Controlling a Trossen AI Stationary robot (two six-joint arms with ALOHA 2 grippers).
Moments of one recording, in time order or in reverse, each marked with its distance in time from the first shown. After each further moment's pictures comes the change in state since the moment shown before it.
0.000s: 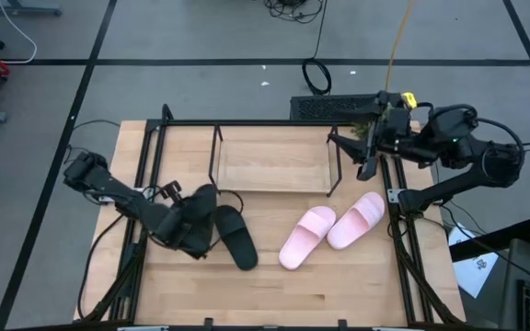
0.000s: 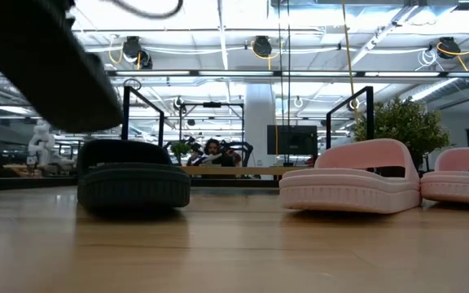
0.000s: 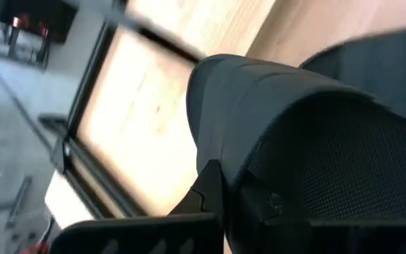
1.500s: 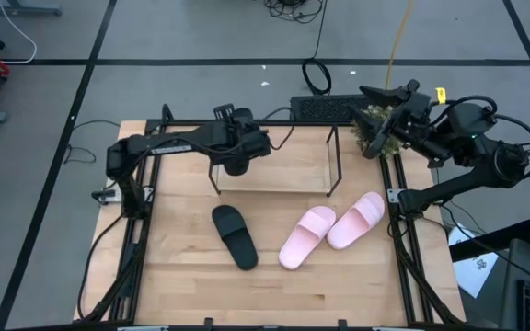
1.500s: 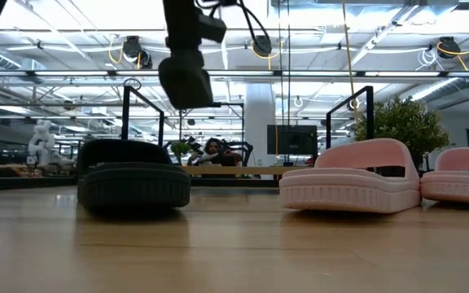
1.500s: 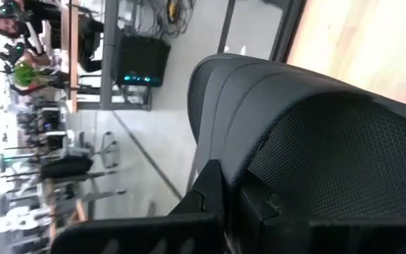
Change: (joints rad) left arm 0.711 0.292 0.461 0.325 -0.321 1.120; right arm 0.000 -0.056 0.000 -0.014 0.319 -0.058
